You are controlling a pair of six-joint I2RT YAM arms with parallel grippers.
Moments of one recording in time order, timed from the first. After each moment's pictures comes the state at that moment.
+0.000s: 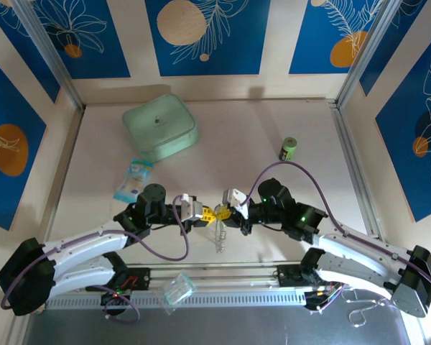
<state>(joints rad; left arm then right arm) -0.83 1.03 0.42 0.35 0.70 0.29 0.90 0.89 0.59 -0.20 -0.45 -0.20</state>
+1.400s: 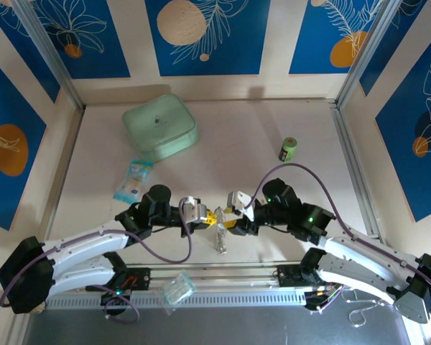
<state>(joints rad) -0.86 1.04 0.44 0.25 0.63 0.32 0.88 0.81 0.61 -0.35 -0.44 -0.25</state>
